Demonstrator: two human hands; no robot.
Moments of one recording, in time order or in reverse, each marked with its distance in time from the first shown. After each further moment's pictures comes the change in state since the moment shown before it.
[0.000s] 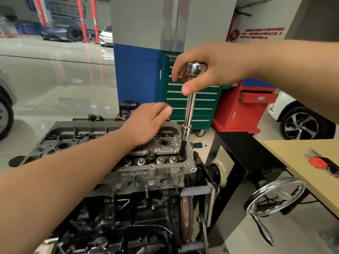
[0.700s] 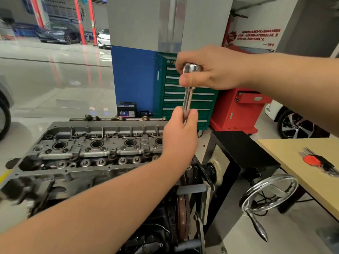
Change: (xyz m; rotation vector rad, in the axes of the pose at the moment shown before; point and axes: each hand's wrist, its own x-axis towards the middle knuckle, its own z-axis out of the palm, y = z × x) left_hand -0.020 0.117 0.068 -0.786 0.383 -0.312; right_hand -0.010 0.013 0.013 -0.170 0.165 -0.030
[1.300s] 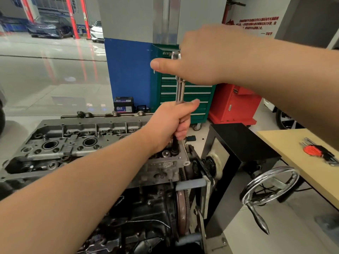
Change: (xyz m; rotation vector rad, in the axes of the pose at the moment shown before) left_hand 0.031 0.017 -0.034 -0.090 -0.513 -0.191; right_hand 0.012 -0.031 0.011 -0.393 0.151 0.352
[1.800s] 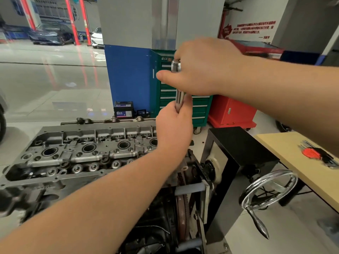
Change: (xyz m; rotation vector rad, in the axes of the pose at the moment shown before) left_hand 0.009 -0.005 0.040 0.010 0.584 0.136; right_hand -0.006 0.006 0.009 0.082 0.085 -0.025
